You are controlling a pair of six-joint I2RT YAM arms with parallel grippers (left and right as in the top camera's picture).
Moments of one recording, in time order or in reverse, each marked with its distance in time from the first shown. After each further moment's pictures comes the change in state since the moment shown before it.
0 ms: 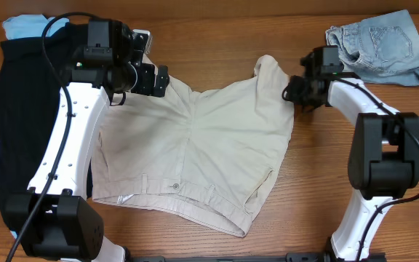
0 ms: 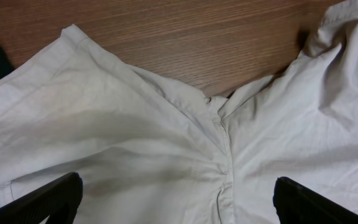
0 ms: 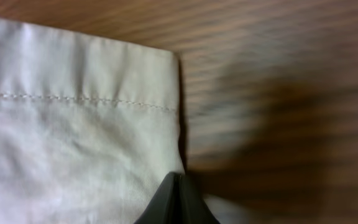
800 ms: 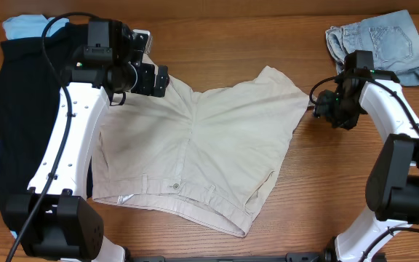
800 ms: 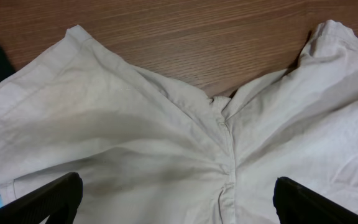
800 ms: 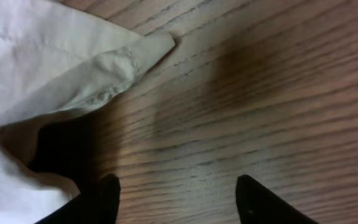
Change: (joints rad) left arm 0.000 0.000 0.000 0.000 0.000 0.000; right arm -0.116 -0.178 -0.023 -0.423 0.142 0.027
